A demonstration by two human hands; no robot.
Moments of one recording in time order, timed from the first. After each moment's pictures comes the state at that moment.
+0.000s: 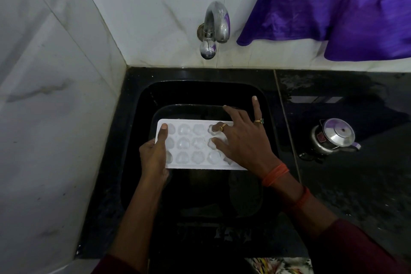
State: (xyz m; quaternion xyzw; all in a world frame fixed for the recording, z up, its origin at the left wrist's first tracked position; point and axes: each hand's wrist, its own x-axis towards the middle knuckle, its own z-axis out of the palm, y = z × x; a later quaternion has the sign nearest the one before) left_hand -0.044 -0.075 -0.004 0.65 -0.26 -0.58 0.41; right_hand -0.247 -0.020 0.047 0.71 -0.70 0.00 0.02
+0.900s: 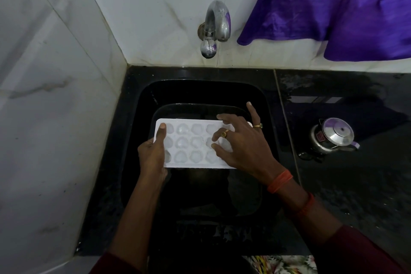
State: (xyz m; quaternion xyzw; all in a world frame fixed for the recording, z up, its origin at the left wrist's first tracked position) left_hand -0.040 -0.073 -0.003 0.66 -0.26 -0.58 0.42; right_hand -0.251 -0.006 0.034 0.74 -0.65 0.17 0.01
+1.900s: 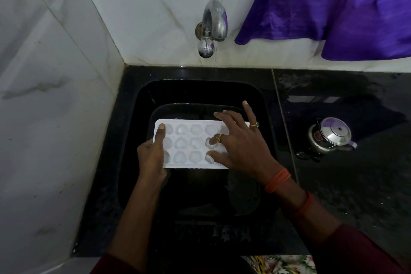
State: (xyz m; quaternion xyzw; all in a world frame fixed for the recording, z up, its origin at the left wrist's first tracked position) left_hand -0.044 -0.072 -0.004 0.66 -0.26 -0.58 0.41; right_hand -0.251 -0.005 0.046 0.77 -0.64 0.02 0.03
